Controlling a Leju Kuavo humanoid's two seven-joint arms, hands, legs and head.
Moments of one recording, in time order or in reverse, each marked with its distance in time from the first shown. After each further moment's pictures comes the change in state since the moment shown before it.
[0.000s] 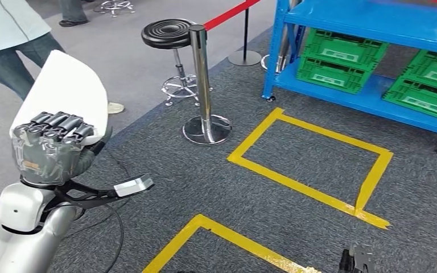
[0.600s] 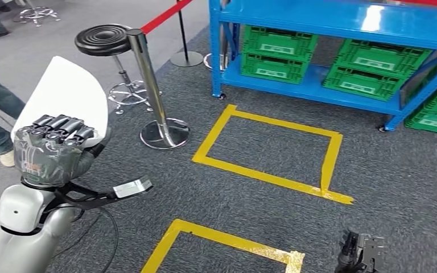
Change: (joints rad) left arm 0.020 0.001 0.009 0.000 -0.003 0.001 0.007; right arm -0.059 0.008 -0.032 -0.038 -0.044 0.166 -0.409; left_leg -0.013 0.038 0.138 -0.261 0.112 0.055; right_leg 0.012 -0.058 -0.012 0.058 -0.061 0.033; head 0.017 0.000
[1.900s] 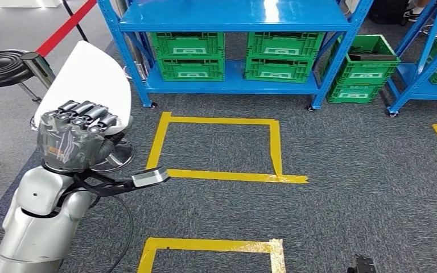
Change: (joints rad) left arm -0.097 -0.093 0.016 0.091 0.021 -0.003 -0.123; right arm 0.054 -0.045 -0.007 0.064 0.150 -0.307 0.697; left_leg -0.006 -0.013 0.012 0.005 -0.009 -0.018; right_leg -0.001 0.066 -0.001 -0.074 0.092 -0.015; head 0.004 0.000
